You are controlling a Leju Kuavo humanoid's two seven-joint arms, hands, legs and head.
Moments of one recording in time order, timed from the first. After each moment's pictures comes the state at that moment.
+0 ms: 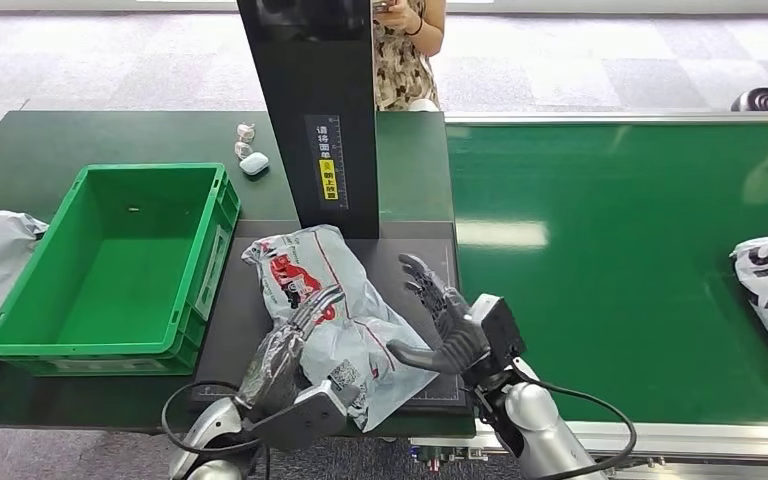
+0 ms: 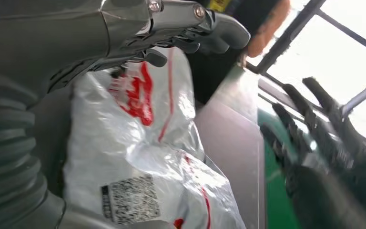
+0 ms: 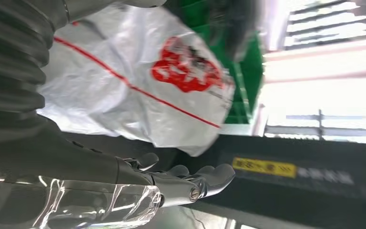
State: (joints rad) left arm -0.02 -0.01 -0.49 -1.65 -0.69 0.03 -0.17; right arm -0.27 0.01 0.45 -1.22 -0.20 0.12 -0.40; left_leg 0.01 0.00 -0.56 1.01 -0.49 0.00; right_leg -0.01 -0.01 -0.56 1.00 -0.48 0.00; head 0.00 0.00
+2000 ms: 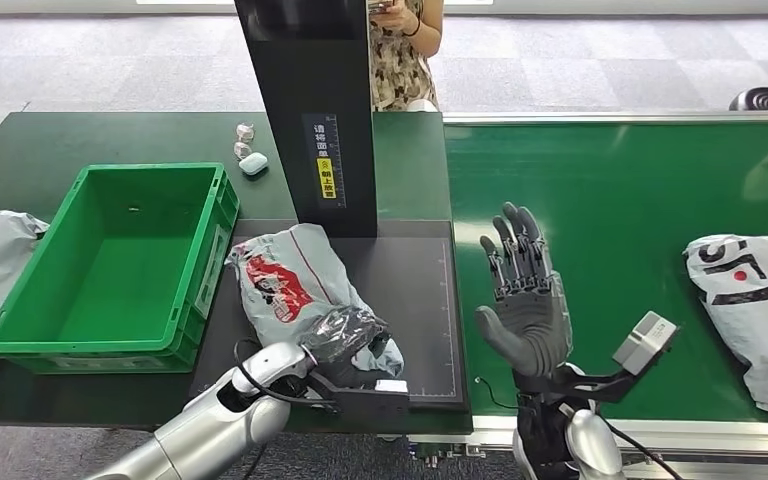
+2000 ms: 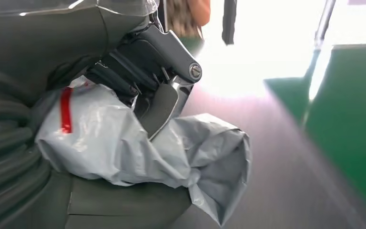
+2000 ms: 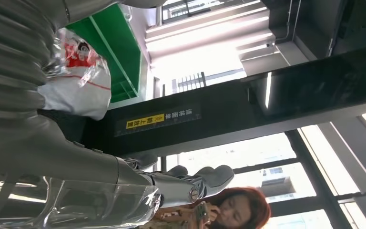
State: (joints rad) left arm -0.50 0.07 -0.93 -1.16 -0.68 0.09 -0.15; right arm -0.07 0.06 0.27 -1.69 -0.41 0.06 -0.43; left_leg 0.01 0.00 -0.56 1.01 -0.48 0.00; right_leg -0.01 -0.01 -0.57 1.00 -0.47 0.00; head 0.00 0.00
